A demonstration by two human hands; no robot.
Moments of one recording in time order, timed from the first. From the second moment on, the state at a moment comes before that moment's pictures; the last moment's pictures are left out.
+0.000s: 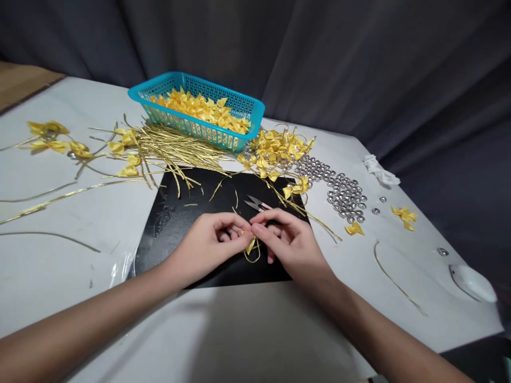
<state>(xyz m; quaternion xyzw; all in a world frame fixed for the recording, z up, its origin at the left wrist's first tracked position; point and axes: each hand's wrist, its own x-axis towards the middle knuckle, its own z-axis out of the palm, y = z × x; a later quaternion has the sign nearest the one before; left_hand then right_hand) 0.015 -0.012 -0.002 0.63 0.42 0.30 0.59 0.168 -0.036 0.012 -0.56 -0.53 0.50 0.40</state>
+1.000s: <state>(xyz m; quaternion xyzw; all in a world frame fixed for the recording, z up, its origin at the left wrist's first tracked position) 0.015 -0.013 0.005 0.59 0.40 0.29 0.64 0.175 -0.032 0.021 -0.56 -0.50 0.56 0.35</state>
